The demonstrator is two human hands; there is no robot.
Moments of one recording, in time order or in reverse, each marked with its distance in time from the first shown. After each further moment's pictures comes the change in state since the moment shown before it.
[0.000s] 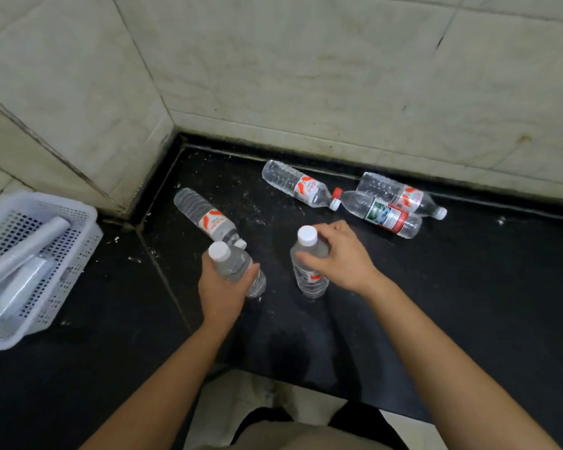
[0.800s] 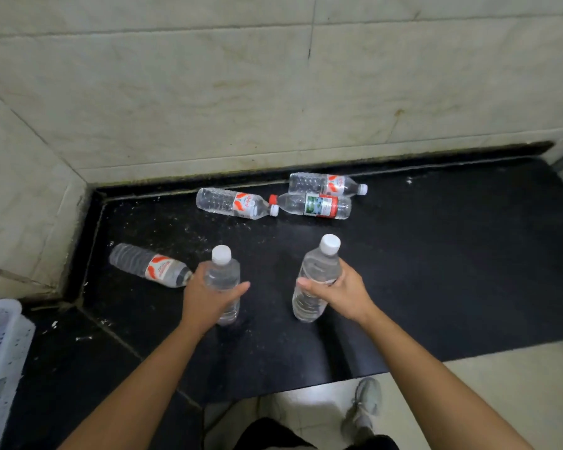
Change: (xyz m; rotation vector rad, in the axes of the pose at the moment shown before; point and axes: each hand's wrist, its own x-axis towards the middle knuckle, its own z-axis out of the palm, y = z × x) left_hand 0.042 0.008 0.022 0.185 -0.524 0.142; right_hand -0.092 0.054 0.027 0.574 0.407 0.385
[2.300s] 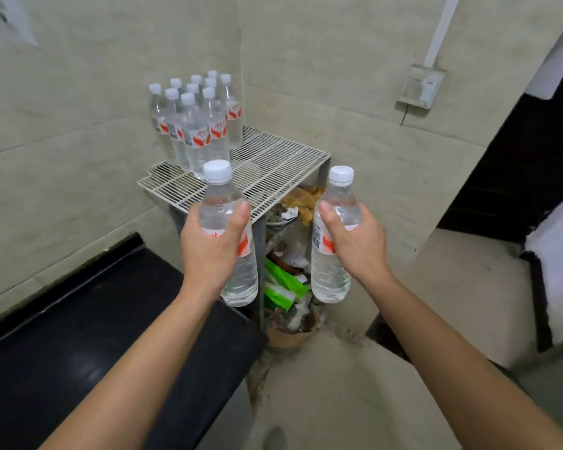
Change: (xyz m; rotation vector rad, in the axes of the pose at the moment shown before) left_hand -0.330 0.581 0.751 -0.454 -0.559 0.706; right_hand -0.195 0.178 -0.866 -0.004 1.232 -0.063
